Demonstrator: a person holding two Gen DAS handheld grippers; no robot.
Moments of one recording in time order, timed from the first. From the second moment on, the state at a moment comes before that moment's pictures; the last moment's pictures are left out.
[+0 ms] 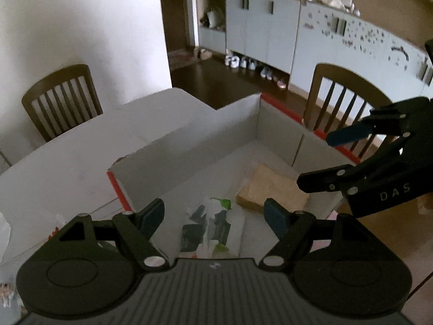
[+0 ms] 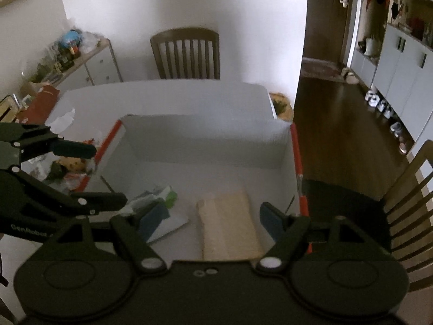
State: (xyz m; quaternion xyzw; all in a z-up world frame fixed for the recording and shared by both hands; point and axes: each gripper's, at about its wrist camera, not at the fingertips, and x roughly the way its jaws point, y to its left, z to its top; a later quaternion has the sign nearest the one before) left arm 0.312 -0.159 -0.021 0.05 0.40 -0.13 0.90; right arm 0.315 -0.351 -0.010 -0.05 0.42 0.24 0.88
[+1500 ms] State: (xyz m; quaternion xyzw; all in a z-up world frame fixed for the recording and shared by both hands) left arm 0.167 0.063 -0.032 -0.04 0.35 -0.09 0.93; right arm 0.182 -0.143 -0.004 -0.03 0.38 0.24 0.89
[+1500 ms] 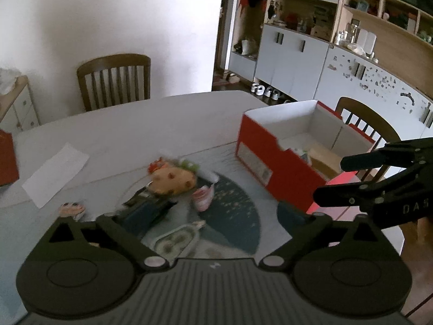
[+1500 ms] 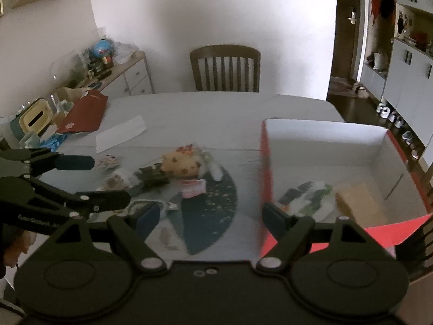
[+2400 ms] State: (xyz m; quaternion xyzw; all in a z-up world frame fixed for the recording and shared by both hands) left arm 0.131 0.179 -0.137 -0.03 0.42 -0.02 0.91; right arm 0.190 -0.024 -0.069 -0.06 0.45 0.25 0.85
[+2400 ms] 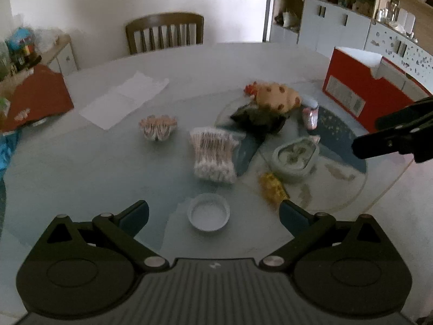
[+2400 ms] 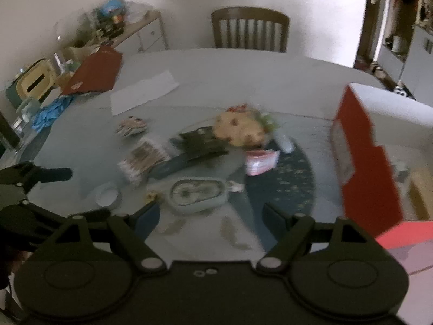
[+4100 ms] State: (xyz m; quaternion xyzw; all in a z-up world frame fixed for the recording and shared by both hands) left arm 0.133 0.173 -0.145 -0.04 0.43 -0.02 0.90; right arm 0.200 0.035 -0.102 -0.02 0.55 0.25 0.80
